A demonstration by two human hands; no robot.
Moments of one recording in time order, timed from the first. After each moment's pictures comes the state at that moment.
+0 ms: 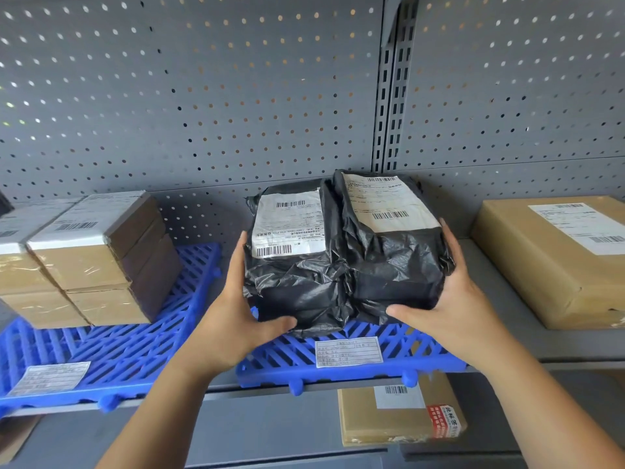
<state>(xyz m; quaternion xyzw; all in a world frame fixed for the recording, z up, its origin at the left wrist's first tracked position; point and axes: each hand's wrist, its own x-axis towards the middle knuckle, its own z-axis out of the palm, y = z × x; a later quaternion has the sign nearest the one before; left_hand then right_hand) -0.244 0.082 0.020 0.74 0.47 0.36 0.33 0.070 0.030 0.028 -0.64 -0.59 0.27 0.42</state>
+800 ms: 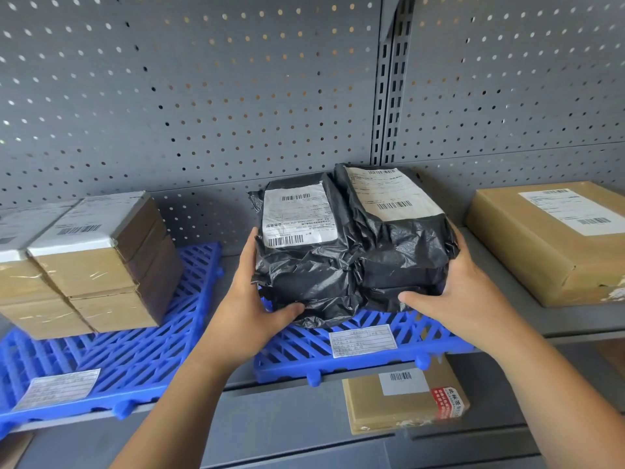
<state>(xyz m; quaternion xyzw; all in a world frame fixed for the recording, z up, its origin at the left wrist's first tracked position) -0.249 0.089 0.016 0.73 0.46 0.38 0.34 0.055 0.022 0.042 -0.69 -0.58 0.22 0.38</state>
